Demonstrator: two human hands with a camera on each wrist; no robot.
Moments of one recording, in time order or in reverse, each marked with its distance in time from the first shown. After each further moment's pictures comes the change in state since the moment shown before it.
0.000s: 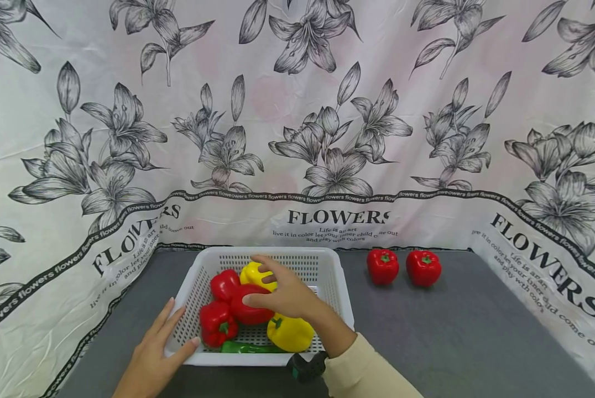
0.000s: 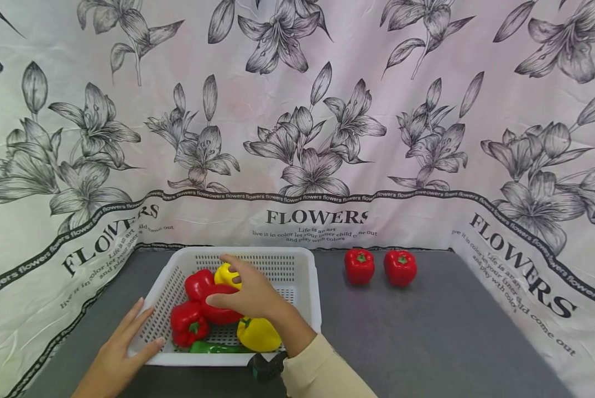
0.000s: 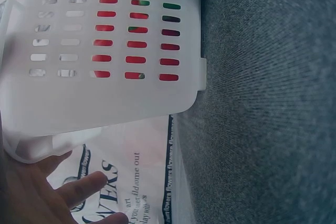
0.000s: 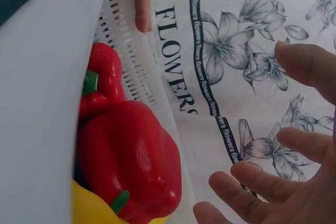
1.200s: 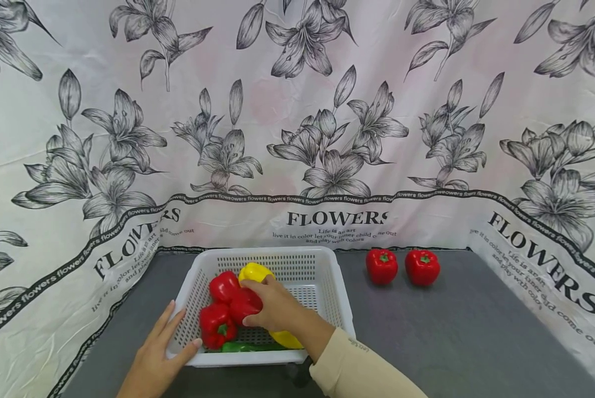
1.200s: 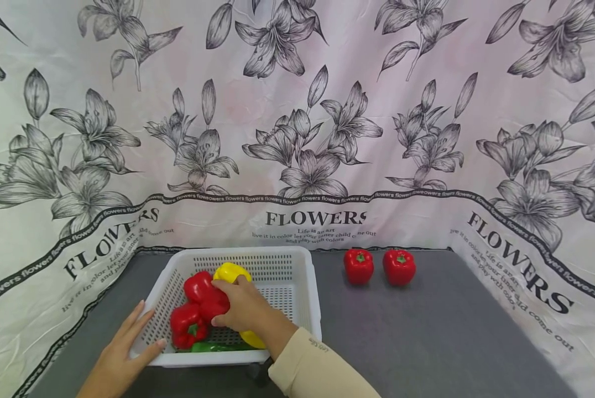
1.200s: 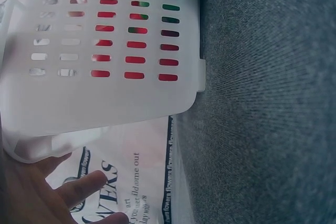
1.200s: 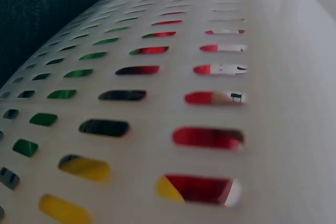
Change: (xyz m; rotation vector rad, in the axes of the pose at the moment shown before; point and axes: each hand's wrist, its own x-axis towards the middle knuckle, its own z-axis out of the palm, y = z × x) left_hand -0.003 0.002 0.001 -0.005 0.014 0.009; right_hand 0.013 0.021 0.034 -0.439 -0.051 0.163
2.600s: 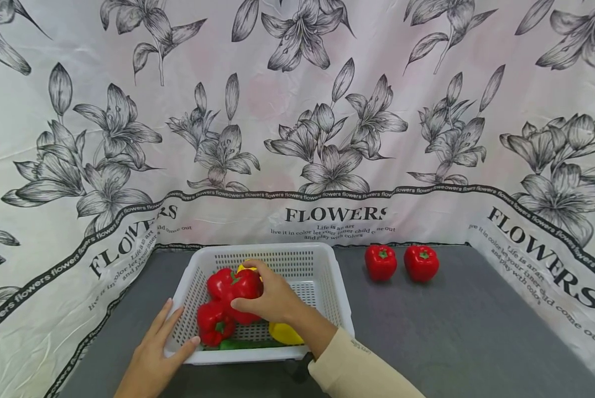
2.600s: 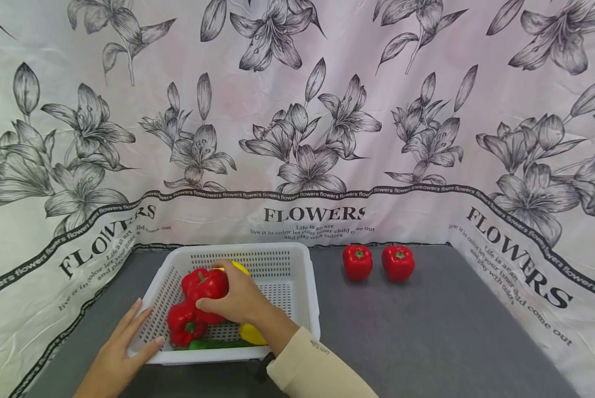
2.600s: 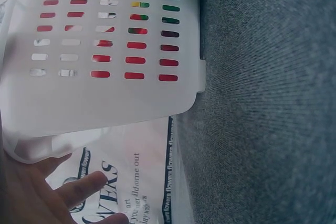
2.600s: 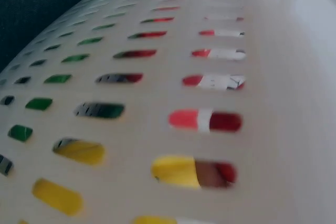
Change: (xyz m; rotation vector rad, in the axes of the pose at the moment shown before) left_hand 0.000 -0.002 0.002 -0.008 -0.020 -0.017; right_hand -0.005 -0.005 -0.009 0.455 0.100 -0.104
